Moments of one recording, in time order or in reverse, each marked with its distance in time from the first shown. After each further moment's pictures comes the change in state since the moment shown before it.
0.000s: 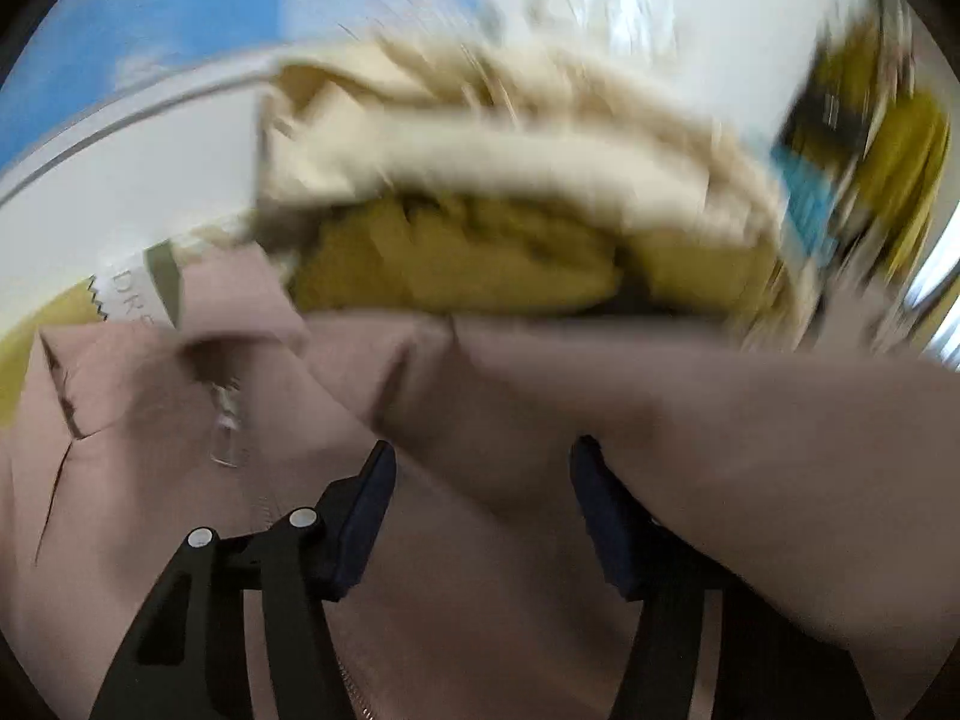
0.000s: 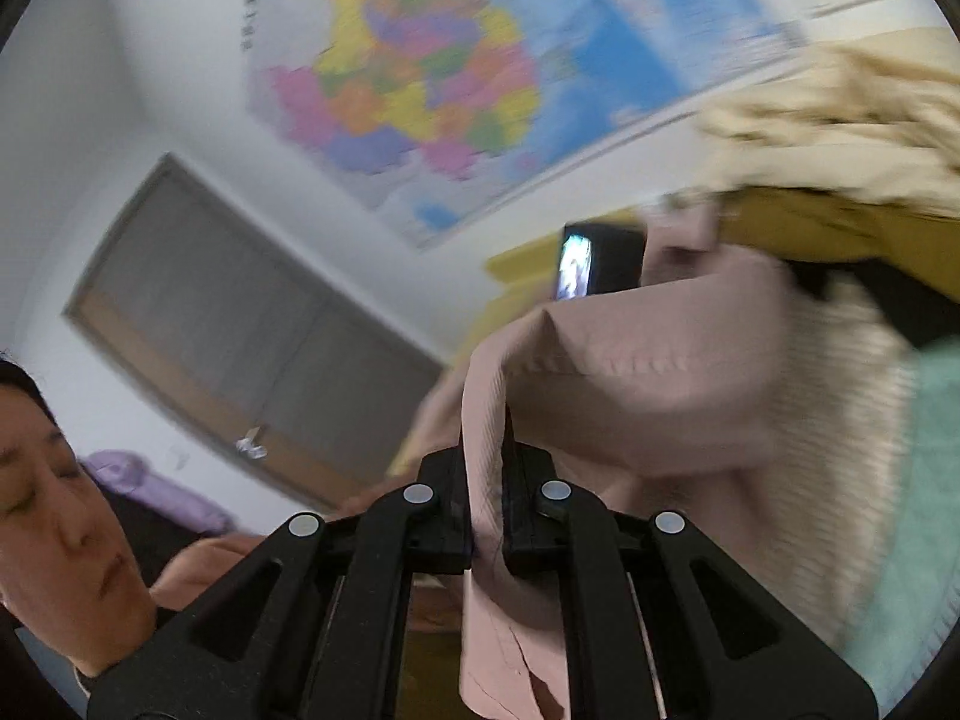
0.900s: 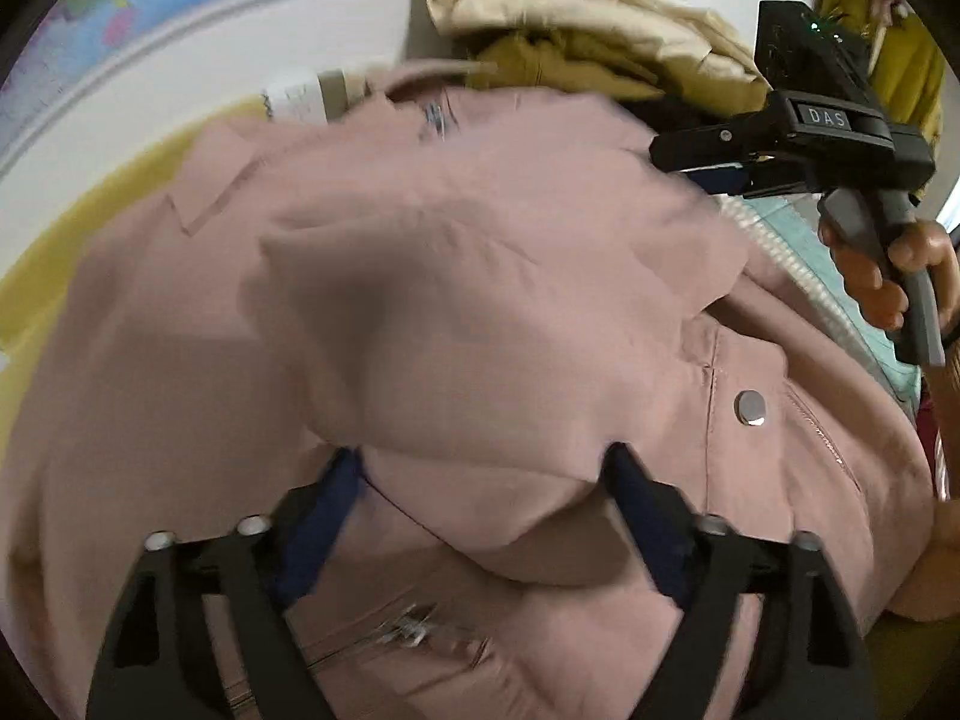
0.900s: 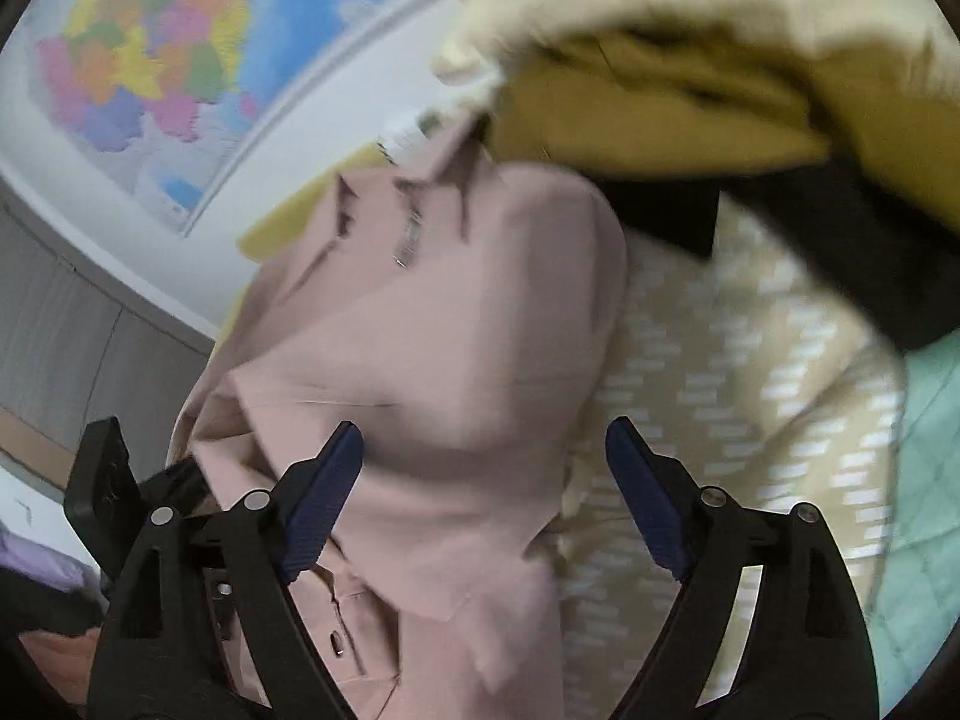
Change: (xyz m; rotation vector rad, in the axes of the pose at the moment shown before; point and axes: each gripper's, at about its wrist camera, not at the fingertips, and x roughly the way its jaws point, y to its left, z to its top) left arm -0.063 0.056 -0.155 0.076 0.154 0.166; right arm 0.112 -0.155 0.006 0.132 0.073 -0.486
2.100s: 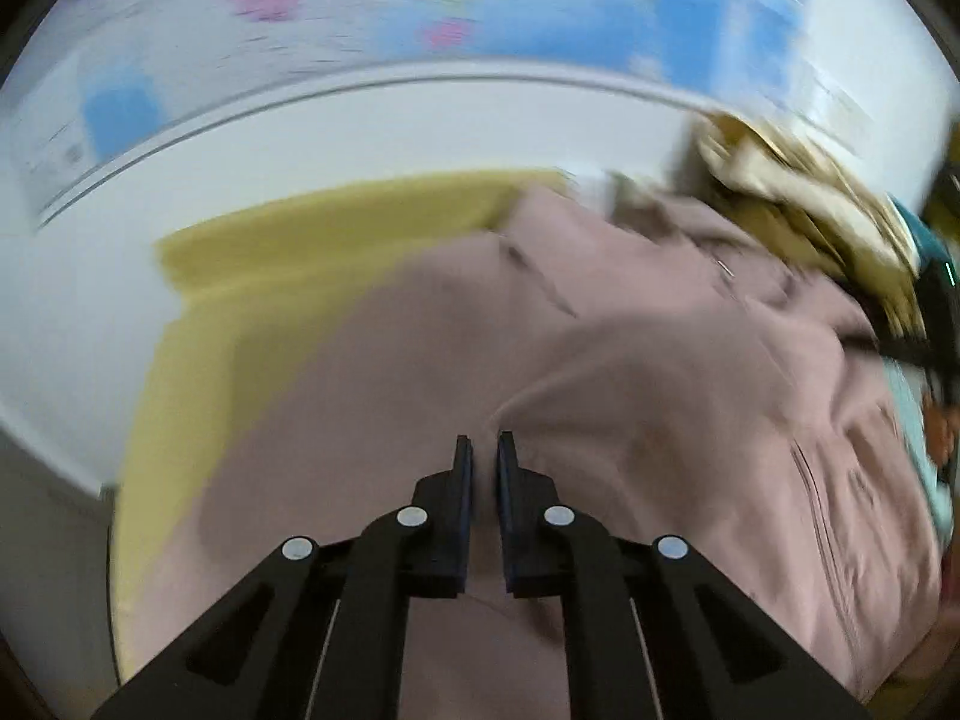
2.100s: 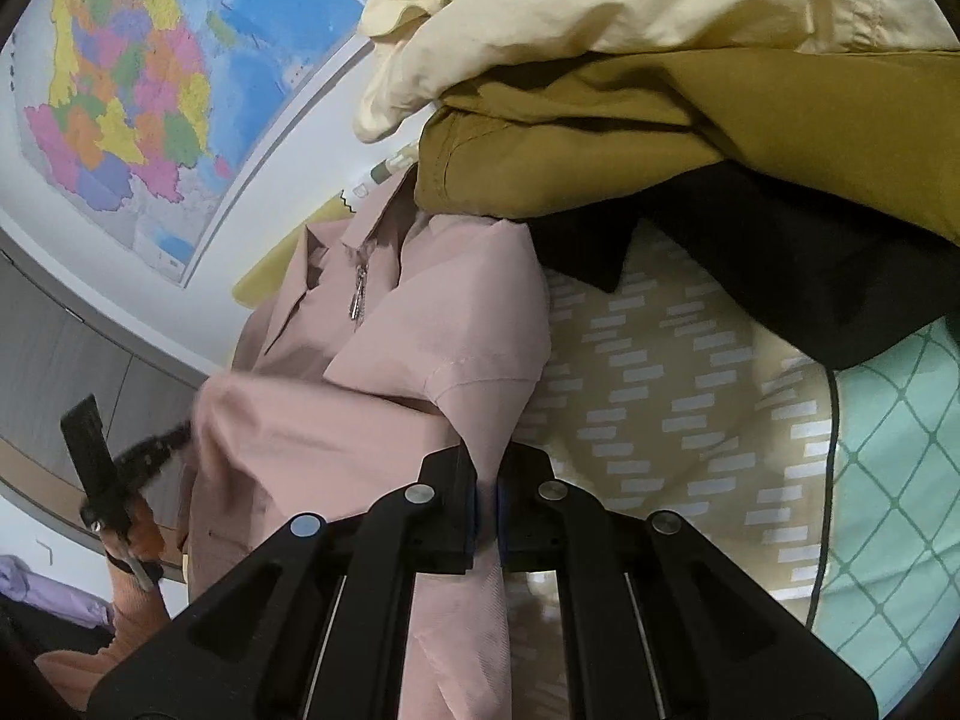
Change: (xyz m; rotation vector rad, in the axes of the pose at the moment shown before) left arm -0.085 0.134 0.017 -0.306 -0.135 0.257; right arm -0.023 -0.043 0.007 0.073 -0.081 0.035
